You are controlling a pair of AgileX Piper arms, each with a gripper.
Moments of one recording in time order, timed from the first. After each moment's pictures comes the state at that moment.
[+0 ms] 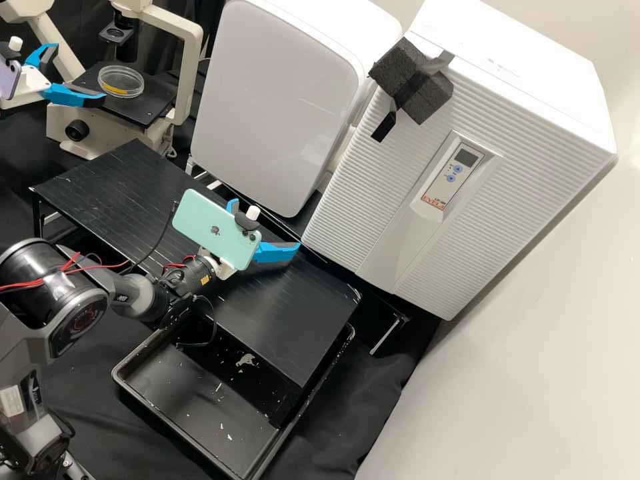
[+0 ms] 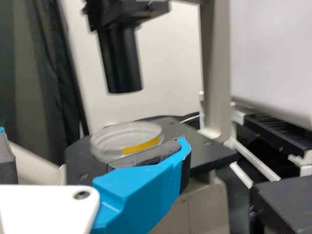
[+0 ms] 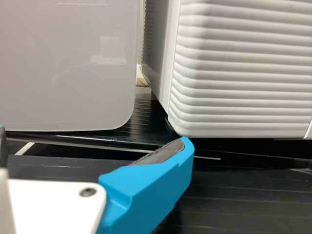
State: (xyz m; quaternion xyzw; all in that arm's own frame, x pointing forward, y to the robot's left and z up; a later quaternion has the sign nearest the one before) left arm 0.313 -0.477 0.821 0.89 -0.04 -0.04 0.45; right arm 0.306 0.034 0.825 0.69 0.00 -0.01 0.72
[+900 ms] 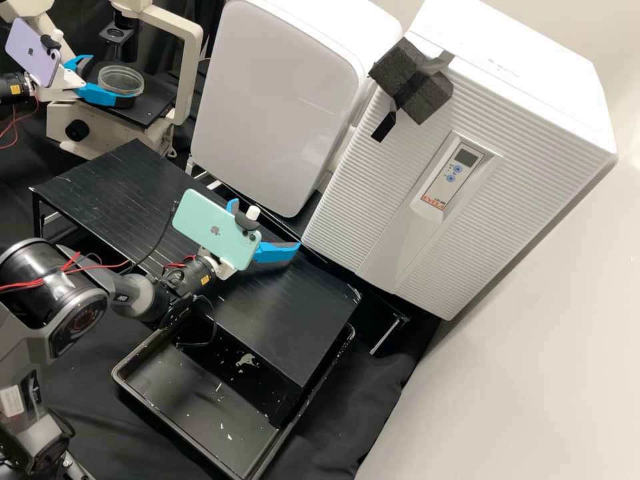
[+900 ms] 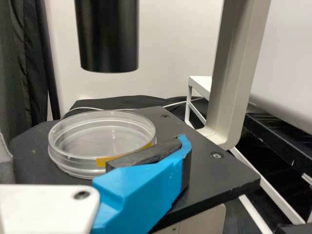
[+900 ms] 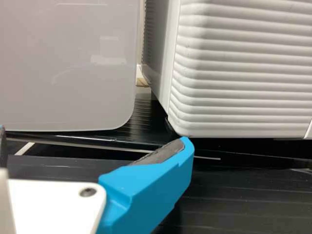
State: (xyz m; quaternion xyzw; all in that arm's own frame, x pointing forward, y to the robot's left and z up) left arm 0.393 -0.461 0.815 0.85 0.02 -0.08 0.51; right arm 0.306 0.034 0.825 0.69 0.00 -0.01 0.72
